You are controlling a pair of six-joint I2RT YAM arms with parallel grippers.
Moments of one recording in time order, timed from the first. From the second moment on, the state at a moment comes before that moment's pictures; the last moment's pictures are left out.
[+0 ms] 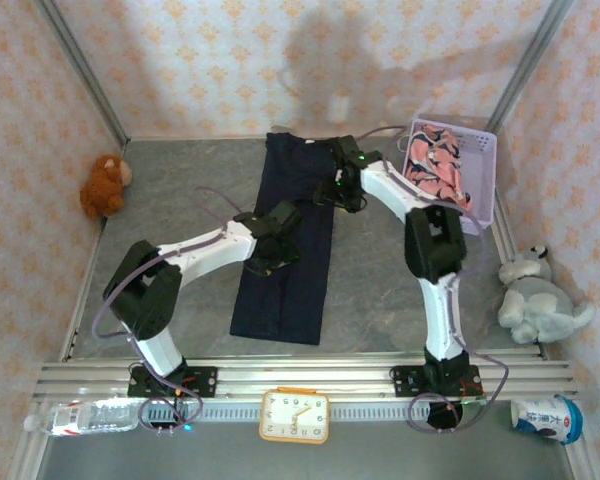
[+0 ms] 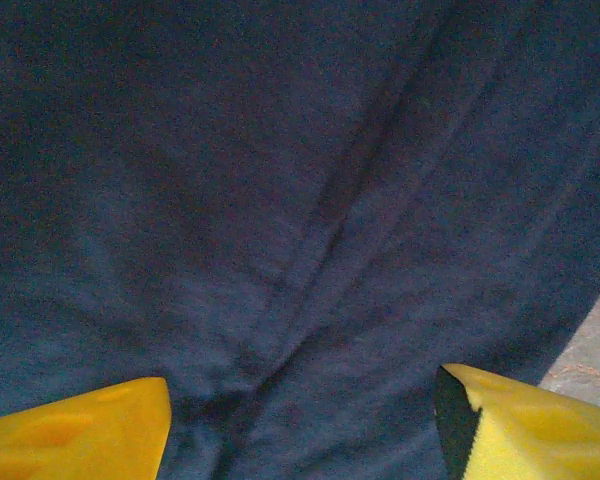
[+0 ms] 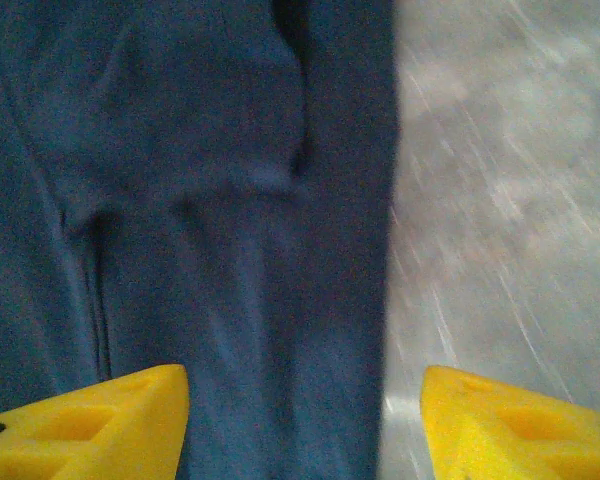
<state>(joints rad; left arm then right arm) -0.64 1.70 1.18 -0.76 -0.05 -1.11 0.41 2.11 1.76 -0.84 -0.18 0.58</state>
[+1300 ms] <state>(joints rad) -0.75 1.40 0.88 -0.76 0.00 -1.15 0.55 1.61 1.12 -0.78 -0.08 0.58</state>
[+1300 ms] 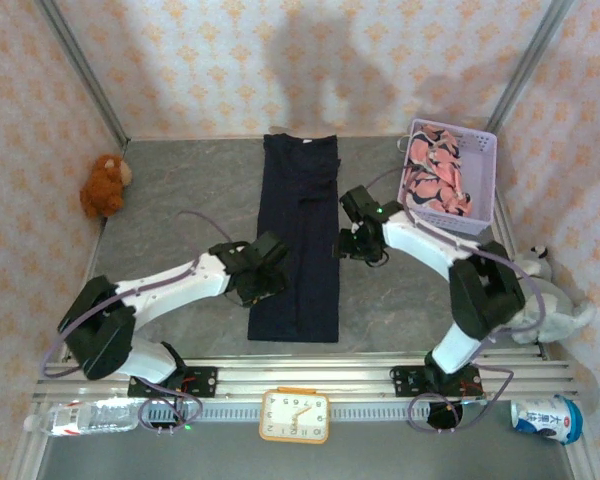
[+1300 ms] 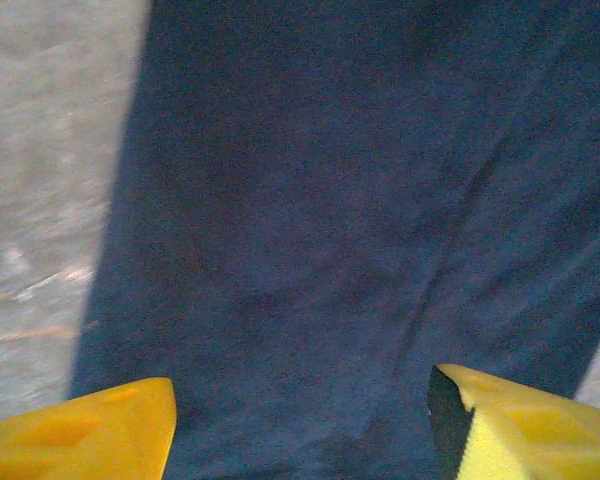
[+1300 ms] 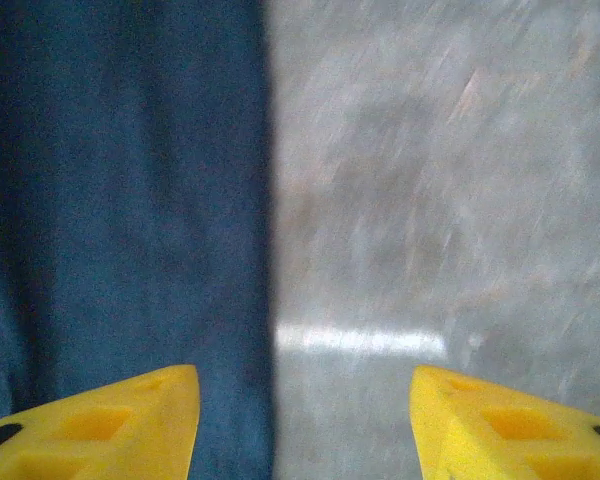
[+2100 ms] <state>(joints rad) -0.77 1.36 0.65 -0.75 0.07 -1.17 0.93 1.58 0.85 -0.79 -0.25 0.74</state>
